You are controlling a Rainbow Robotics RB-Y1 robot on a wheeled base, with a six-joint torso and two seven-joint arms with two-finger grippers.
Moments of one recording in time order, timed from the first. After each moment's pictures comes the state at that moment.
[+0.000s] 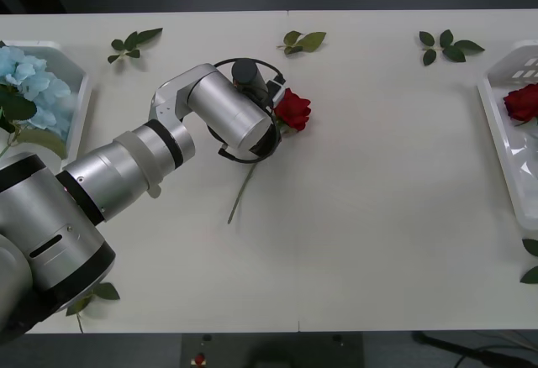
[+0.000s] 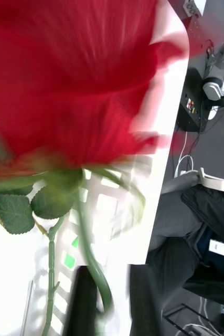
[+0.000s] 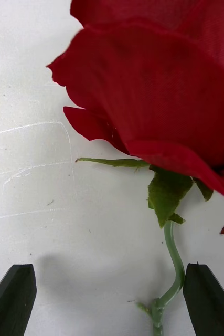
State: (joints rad) right arm -0.75 -1.00 0.40 -0.79 -0.35 0.79 1.71; left arm -0.99 0.25 -0.78 -0.94 0.55 0.97 -1.36
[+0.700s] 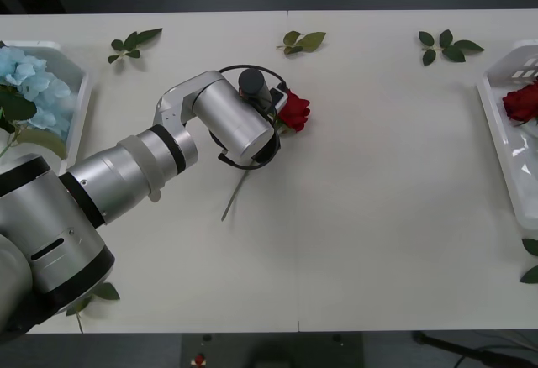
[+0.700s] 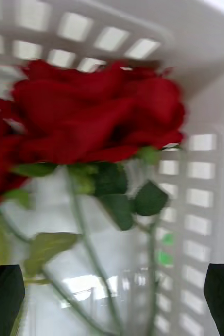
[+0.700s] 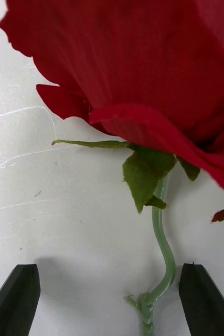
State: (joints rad) right arm -0.75 -1.00 0.36 -0.80 -0.76 0.85 1.77; left arm -0.99 0.25 -0.84 -0.94 0.53 0.97 -1.36
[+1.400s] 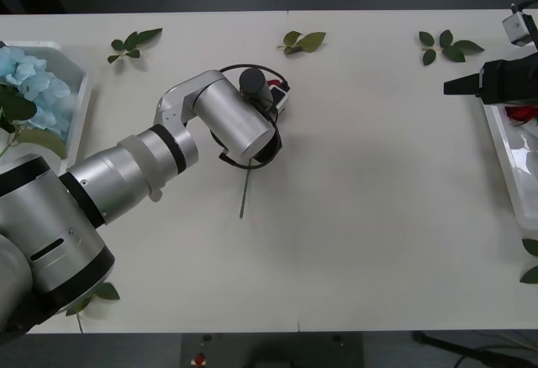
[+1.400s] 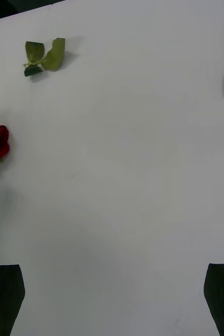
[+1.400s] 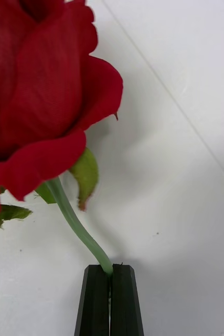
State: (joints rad) right arm -0.67 -1.04 0.36 -1.10 -1.78 1.01 2.00; left arm -0.99 0.25 -0.84 -0.95 0.53 0.97 -1.36
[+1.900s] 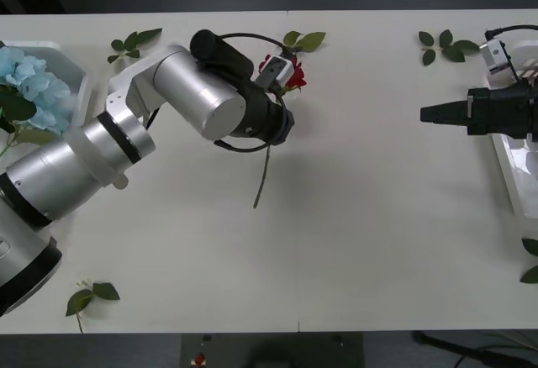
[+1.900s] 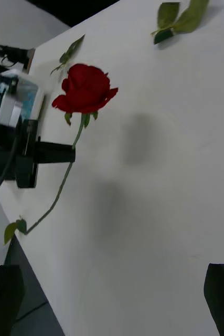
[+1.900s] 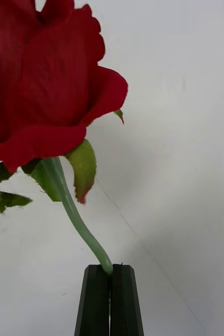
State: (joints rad) right arm -0.53 -1.03 0.36 -1.22 -2.18 1.13 2.23; left arm -0.91 0.44 -0.74 -1.33 0.80 0.95 -1.38
